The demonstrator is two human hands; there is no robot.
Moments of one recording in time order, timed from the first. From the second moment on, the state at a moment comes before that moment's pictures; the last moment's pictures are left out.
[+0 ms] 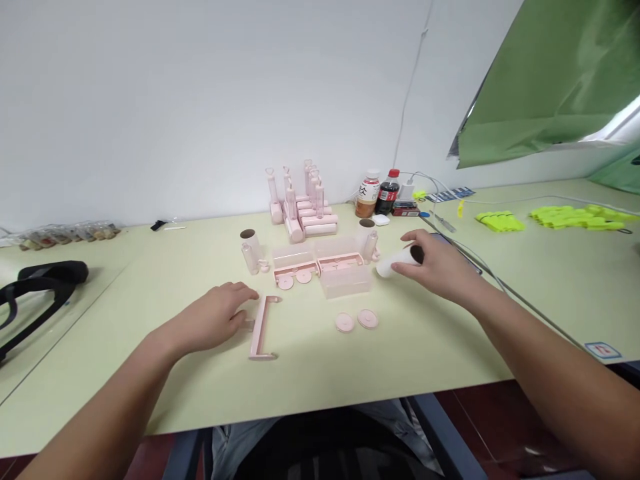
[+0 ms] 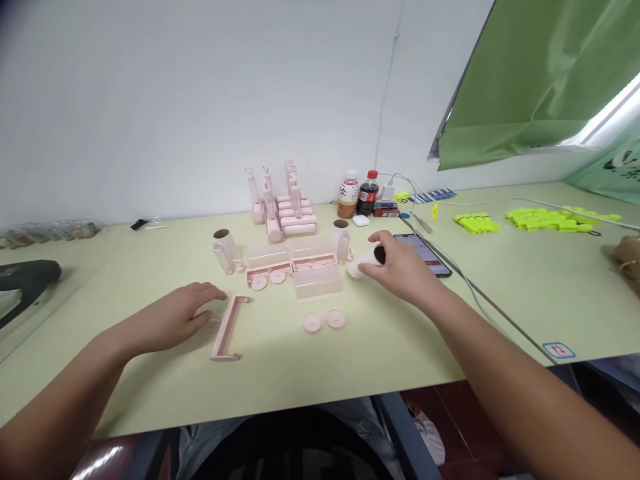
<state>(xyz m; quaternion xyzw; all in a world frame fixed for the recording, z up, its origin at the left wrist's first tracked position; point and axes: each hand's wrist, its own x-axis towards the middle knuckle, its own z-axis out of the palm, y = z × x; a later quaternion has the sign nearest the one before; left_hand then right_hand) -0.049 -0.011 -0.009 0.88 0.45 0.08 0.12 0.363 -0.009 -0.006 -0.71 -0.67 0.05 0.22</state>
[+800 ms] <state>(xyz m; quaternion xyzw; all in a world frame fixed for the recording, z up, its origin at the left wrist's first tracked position) 0.023 -0.043 -0.004 0.92 0.20 0.24 0.24 0.239 -0.079 -0.031 -0.28 -0.65 0.67 0.23</state>
